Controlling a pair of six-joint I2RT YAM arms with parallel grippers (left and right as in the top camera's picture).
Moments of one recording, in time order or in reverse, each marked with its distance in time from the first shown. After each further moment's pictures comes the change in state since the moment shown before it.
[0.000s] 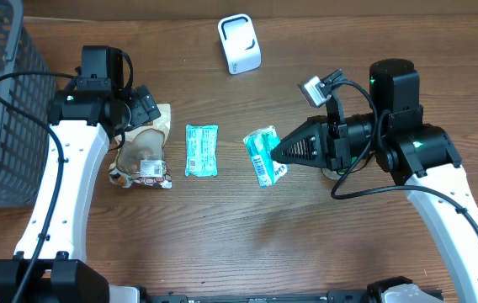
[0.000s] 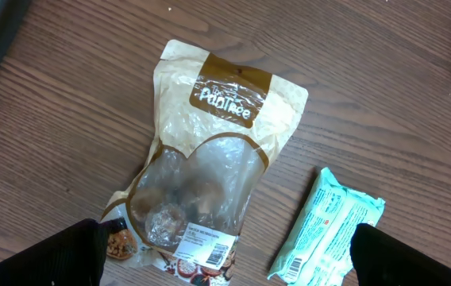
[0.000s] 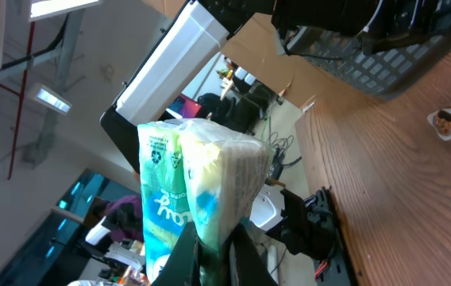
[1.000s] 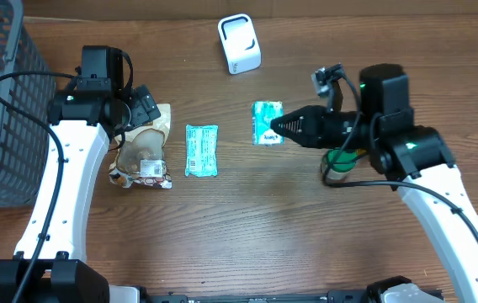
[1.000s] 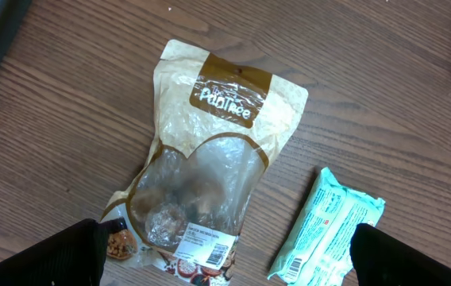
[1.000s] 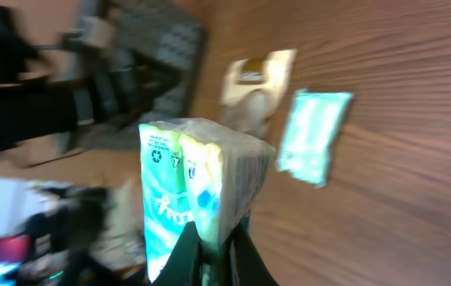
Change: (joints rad) left arm 0.000 0.000 0.000 0.000 0.000 0.000; right arm 0.069 0.010 0.000 -0.072 0.819 0.205
